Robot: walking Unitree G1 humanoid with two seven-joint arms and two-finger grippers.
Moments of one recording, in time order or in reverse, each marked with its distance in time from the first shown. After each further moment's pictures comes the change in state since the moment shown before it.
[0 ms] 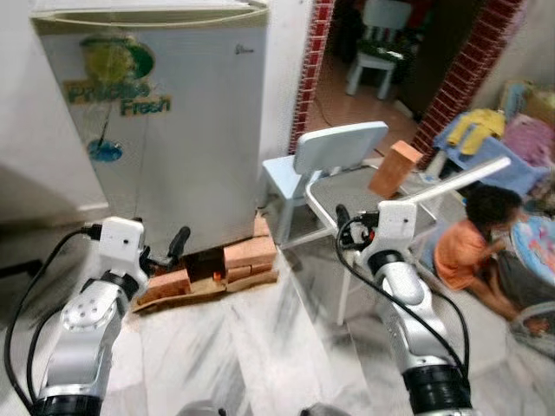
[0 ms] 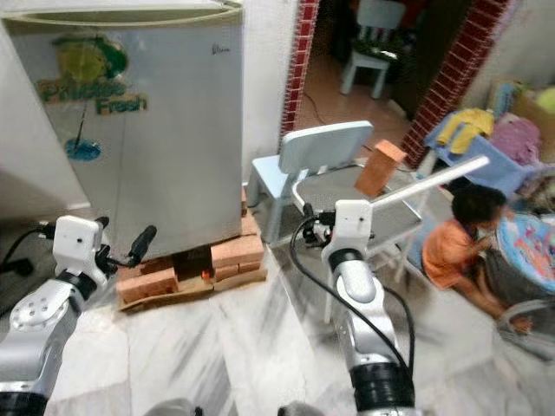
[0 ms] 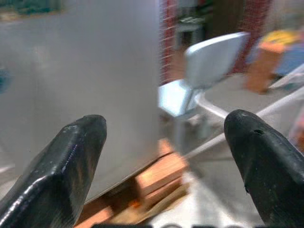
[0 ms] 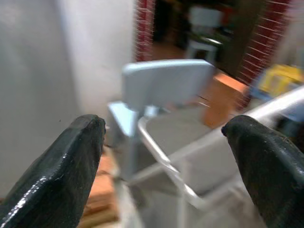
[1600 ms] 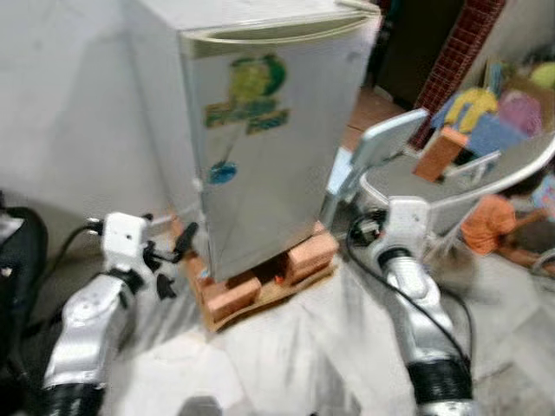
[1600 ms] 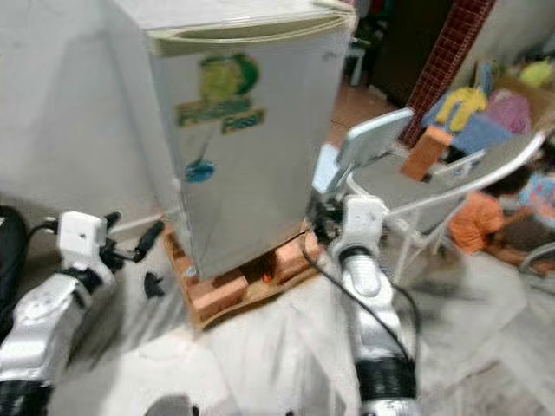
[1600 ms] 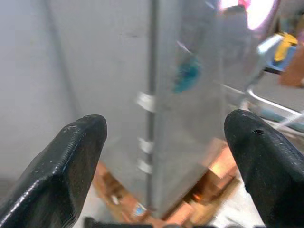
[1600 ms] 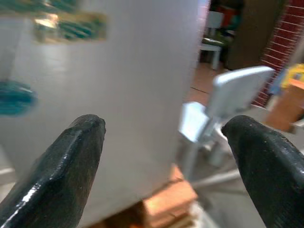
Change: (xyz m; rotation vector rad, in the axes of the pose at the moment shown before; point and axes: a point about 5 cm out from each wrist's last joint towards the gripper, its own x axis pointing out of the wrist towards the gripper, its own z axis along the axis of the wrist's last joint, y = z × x) left arm -0.007 0.036 -0.004 -0.020 -0.006 0.055; right arm 0.009 0.028 0.010 0.023 -0.033 0.079
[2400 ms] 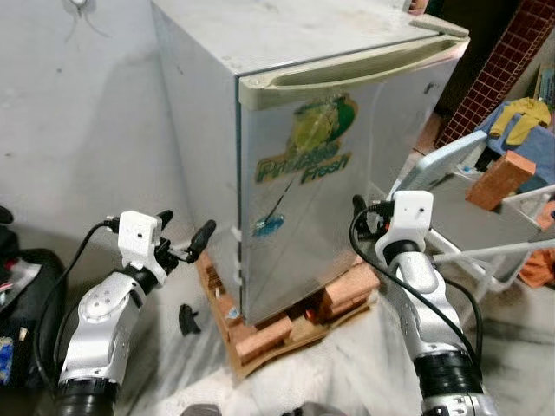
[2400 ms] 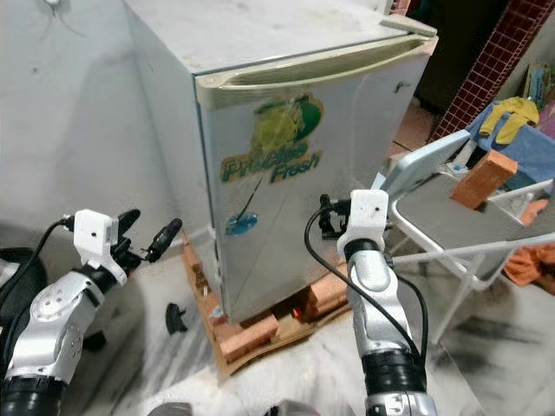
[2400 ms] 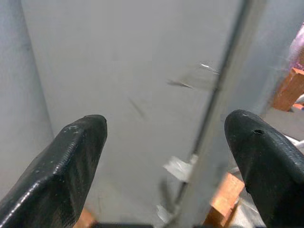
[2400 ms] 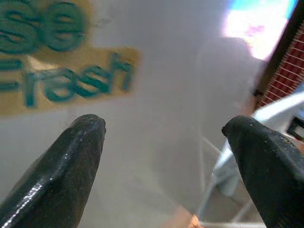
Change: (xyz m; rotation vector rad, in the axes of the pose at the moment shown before) left arm 0.011 -0.026 0.007 -0.062 -0.060 -0.183; right arm 0.006 -0.018 0.007 -0.032 -0.020 -0.054
